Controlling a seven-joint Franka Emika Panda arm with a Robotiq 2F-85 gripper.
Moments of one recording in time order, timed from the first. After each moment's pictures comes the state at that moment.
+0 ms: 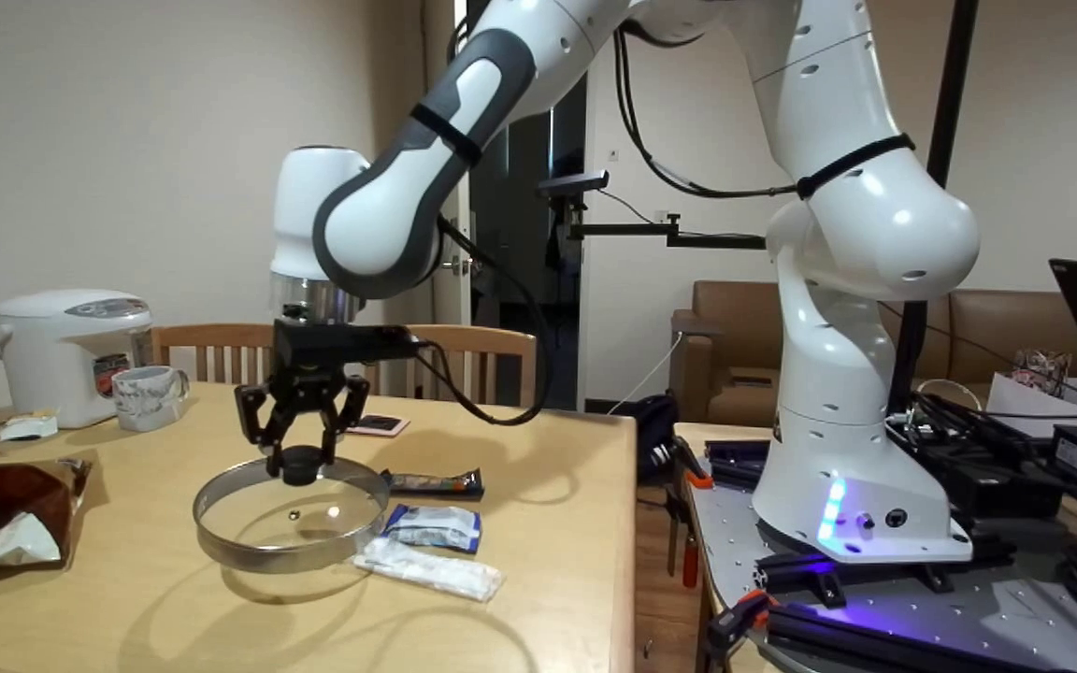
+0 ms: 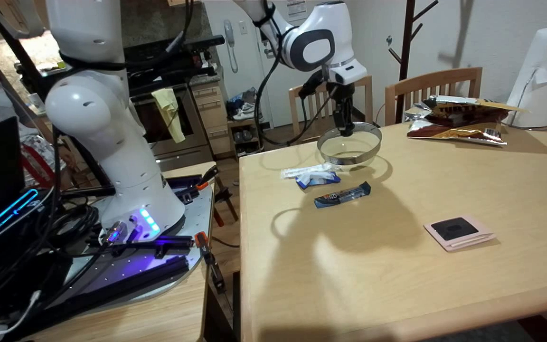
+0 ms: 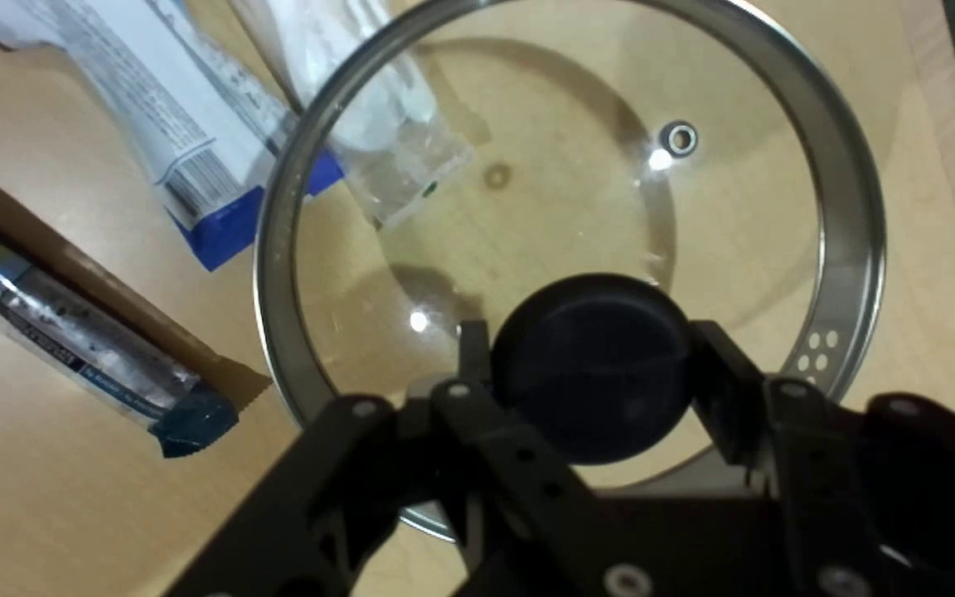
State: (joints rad) arm 0.18 0.38 0.02 -2.12 0.05 2.66 0.78
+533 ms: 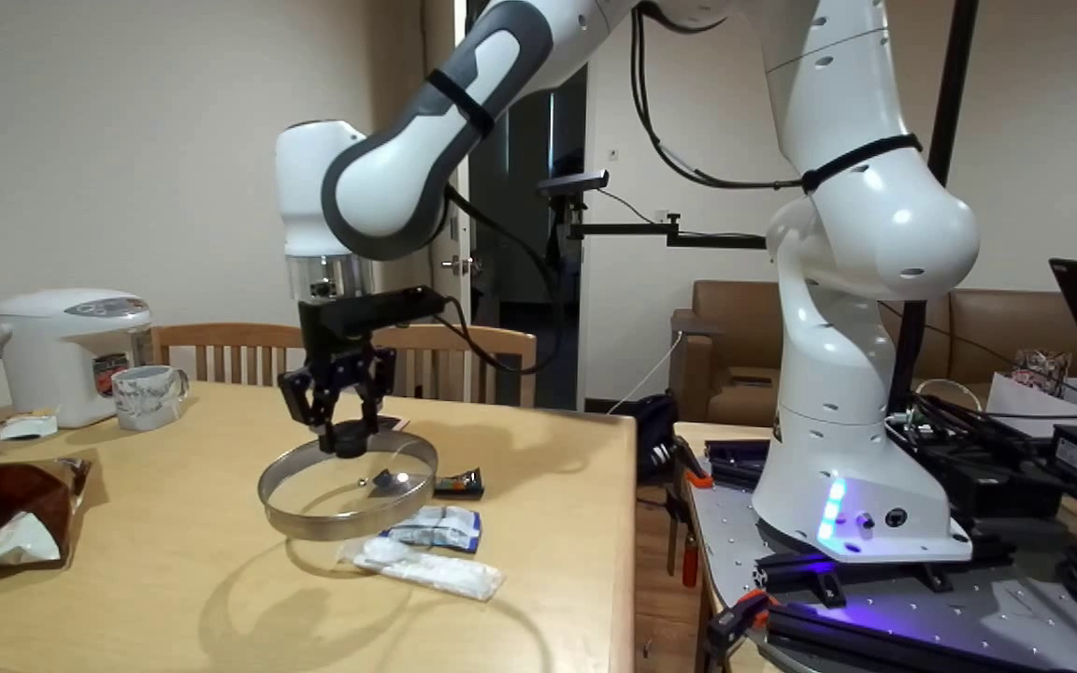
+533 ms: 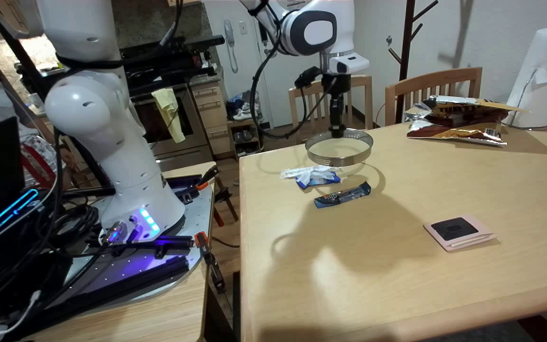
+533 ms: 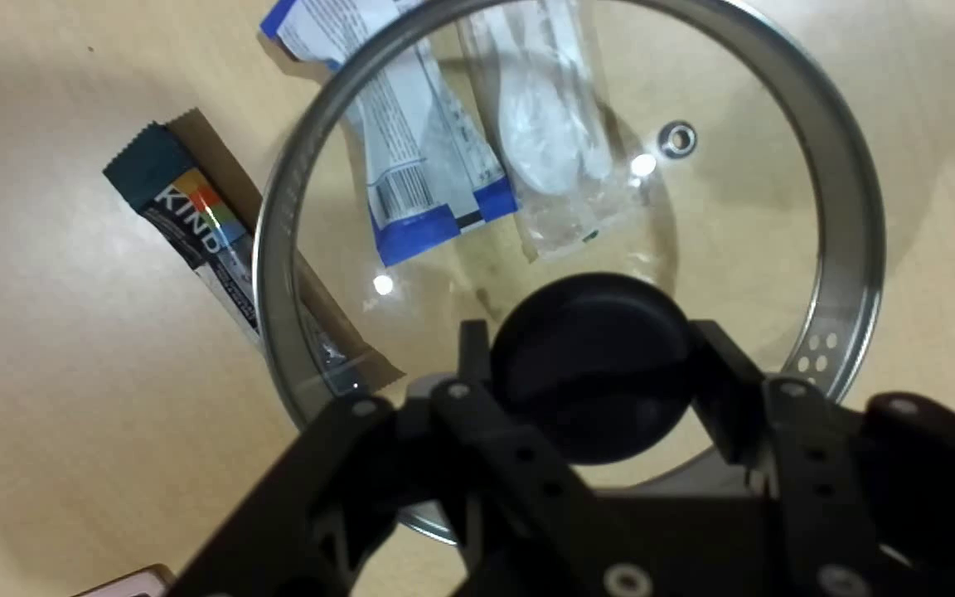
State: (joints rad) arm 0.17 0.30 -0.01 -2.13 -0.03 2.41 0.65
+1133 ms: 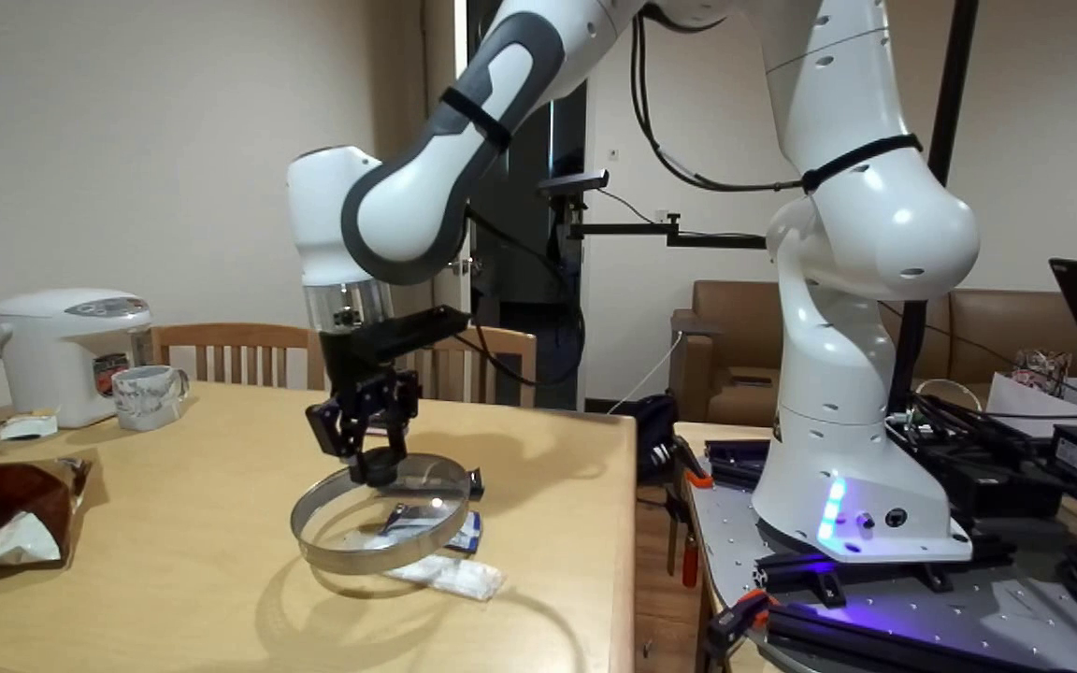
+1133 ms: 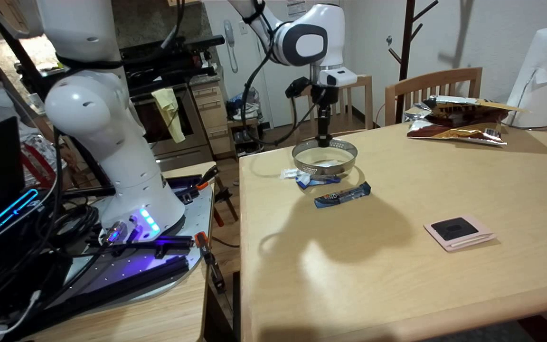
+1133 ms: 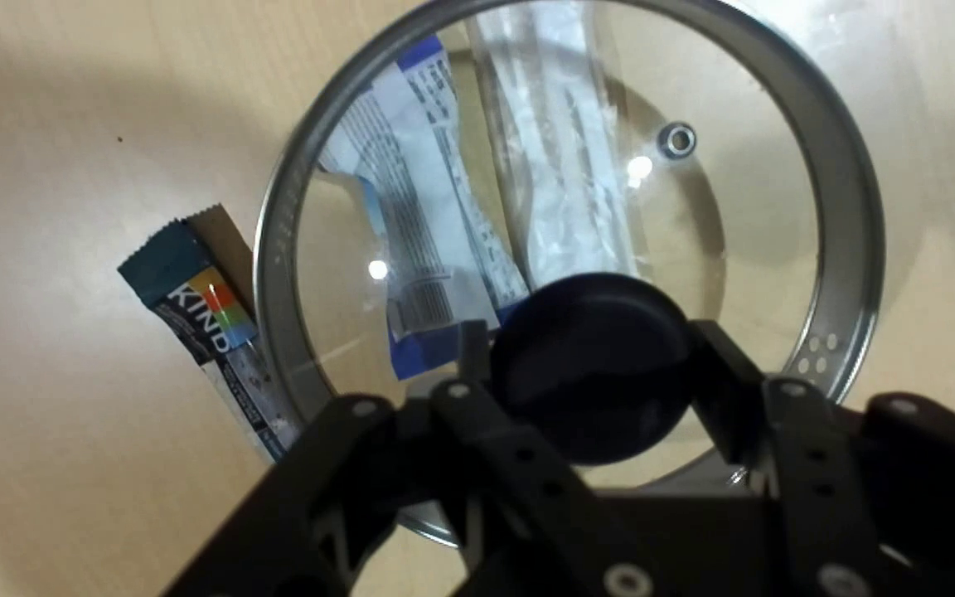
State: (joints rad) arm 0.18 0.30 0.02 -2.20 -0.02 2.41 0.62
